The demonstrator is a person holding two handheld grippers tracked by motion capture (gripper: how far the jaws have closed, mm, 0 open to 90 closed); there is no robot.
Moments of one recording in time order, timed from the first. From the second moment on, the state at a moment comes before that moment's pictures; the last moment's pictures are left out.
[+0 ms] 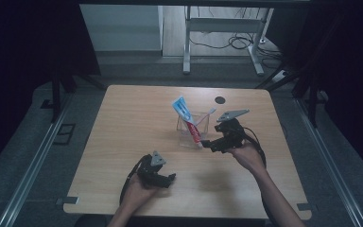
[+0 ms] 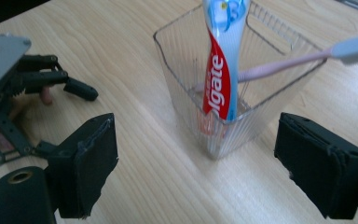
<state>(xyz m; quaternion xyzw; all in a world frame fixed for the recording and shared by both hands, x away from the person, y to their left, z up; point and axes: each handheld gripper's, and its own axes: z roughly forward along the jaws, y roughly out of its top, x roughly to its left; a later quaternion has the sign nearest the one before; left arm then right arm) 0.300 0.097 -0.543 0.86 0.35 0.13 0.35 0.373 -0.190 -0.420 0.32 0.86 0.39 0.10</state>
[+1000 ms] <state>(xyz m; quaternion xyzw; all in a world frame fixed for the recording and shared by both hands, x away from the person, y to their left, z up) 0.300 0.097 -0.543 0.86 0.35 0.13 0.35 0.320 -0.224 -0.499 0.34 0.84 0.39 0.12</state>
